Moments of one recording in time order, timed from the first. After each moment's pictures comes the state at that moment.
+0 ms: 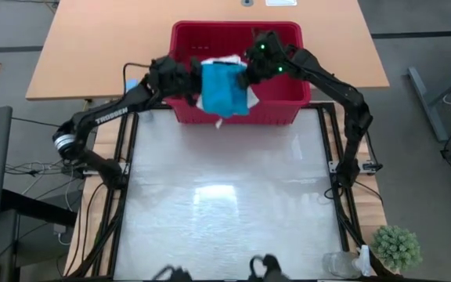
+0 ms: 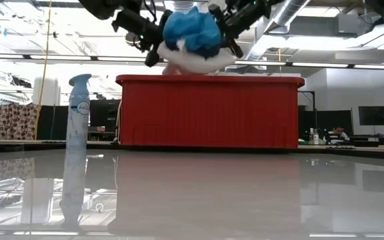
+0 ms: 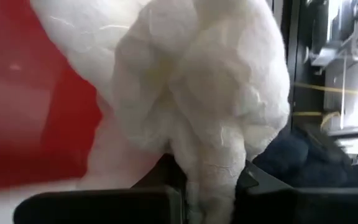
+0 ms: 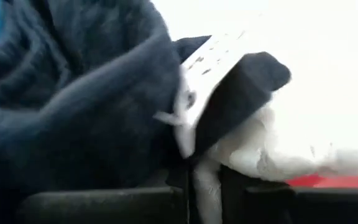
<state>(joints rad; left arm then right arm) 0.71 1.50 1.31 0.04 0.12 -1.54 -0.64 1.83 2.06 -0.82 -0.36 0.37</state>
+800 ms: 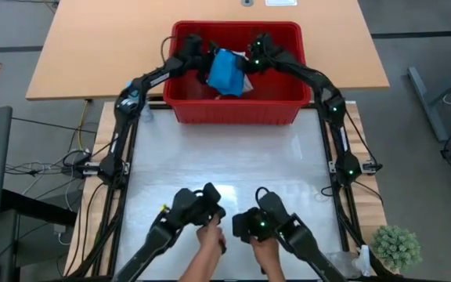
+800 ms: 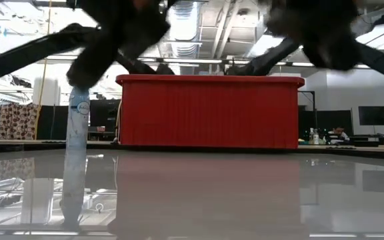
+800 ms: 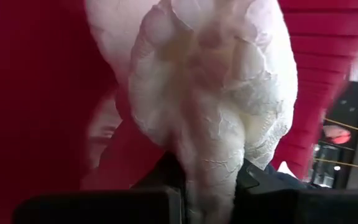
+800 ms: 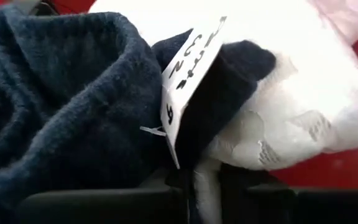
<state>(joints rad) 0.97 2.35 2.02 -0.13 0.31 -1.46 -0.94 2.29 2.06 -0.41 -0.49 0.63</state>
